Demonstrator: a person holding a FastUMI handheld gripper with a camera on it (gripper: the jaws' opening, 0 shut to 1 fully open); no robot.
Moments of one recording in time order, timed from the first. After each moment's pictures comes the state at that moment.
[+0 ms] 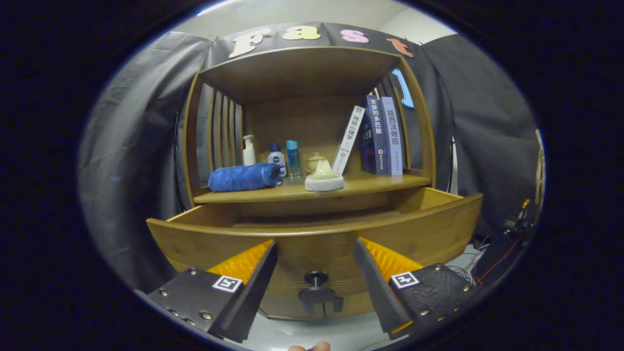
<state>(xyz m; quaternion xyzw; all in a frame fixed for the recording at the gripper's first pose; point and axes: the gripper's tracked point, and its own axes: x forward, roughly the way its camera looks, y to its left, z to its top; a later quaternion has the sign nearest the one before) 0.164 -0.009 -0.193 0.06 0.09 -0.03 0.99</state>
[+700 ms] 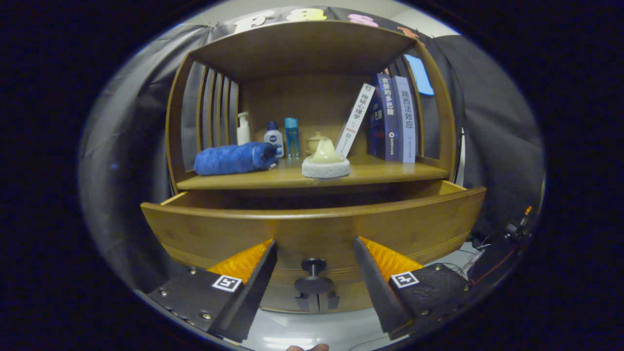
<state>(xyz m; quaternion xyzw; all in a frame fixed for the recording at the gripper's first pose) 0.215 -0.011 -0.223 0.03 0.15 -0.02 0.99</state>
